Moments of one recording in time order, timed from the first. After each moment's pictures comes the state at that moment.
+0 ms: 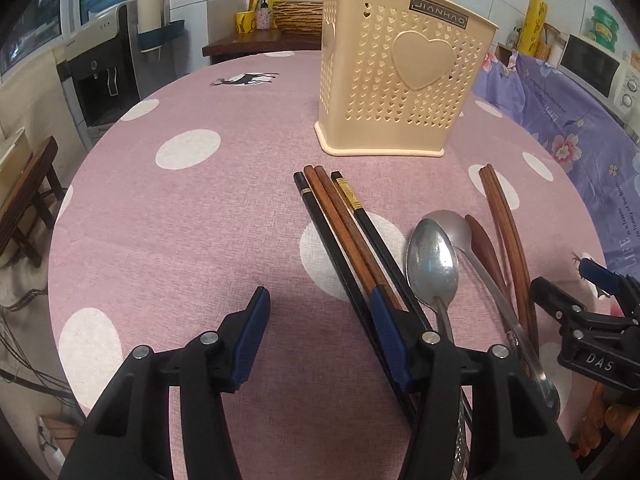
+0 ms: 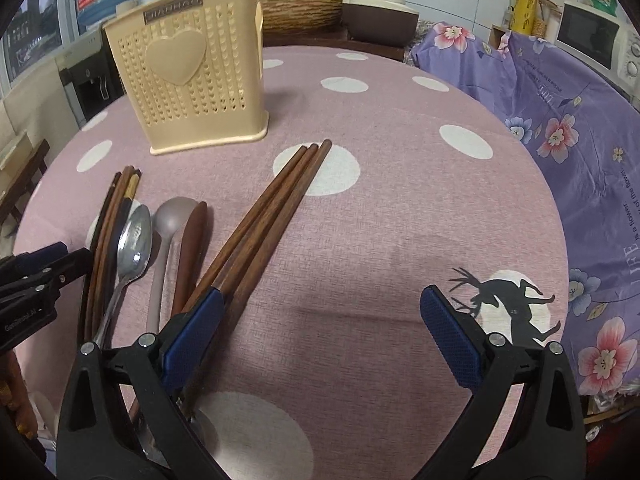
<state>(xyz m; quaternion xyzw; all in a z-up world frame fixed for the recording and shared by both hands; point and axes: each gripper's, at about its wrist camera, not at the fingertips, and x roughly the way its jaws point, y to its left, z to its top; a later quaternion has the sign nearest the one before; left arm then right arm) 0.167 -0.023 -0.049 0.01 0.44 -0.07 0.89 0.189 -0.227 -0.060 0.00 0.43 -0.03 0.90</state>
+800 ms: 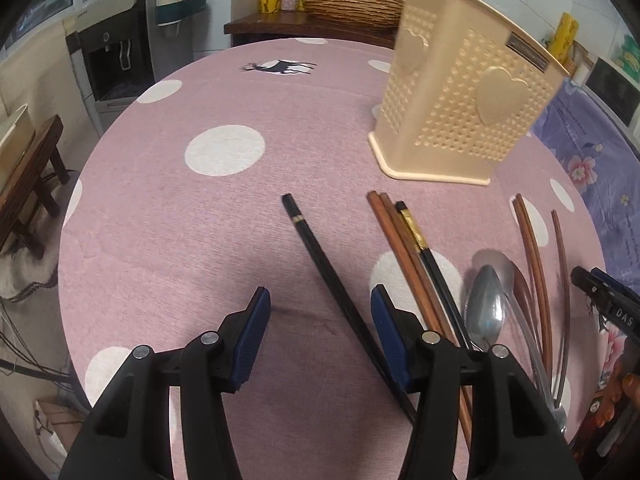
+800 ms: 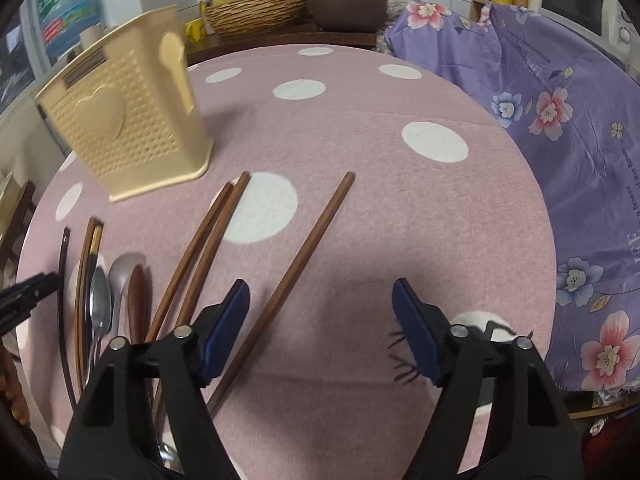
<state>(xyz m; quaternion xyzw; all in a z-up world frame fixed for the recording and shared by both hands) 0.213 0.020 -0.043 -0.03 0.48 -0.06 0.87 0.231 -0.287 -0.045 0.06 0.45 -0.04 0.89</state>
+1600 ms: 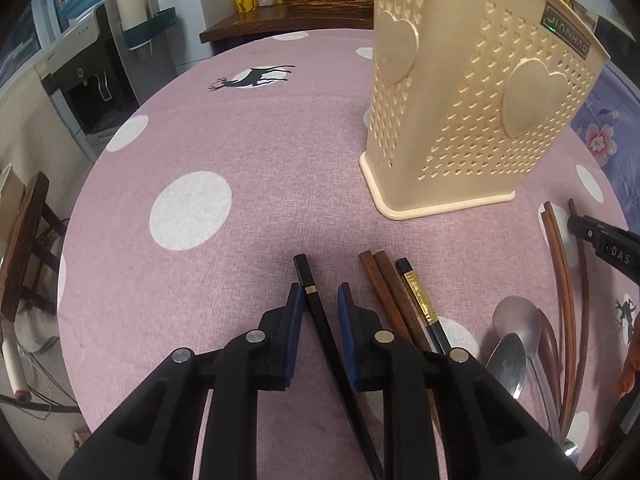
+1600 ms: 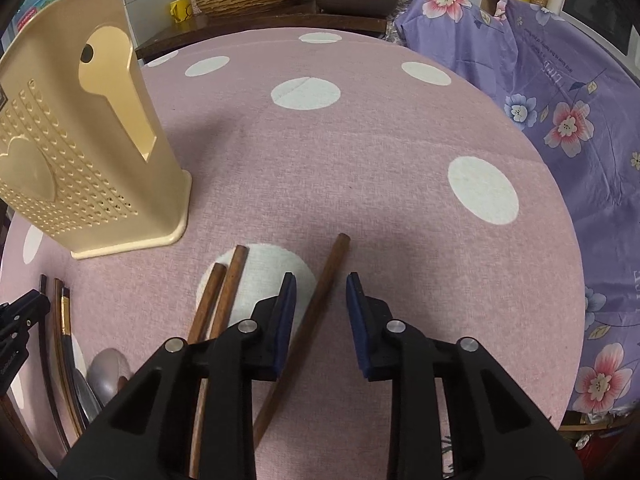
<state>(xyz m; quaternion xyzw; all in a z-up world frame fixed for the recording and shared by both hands) 0.266 -0.010 -0.047 0.05 0.50 -0.05 0.87 0.325 -0.269 -0.056 0.04 0.49 -0.06 0.87</state>
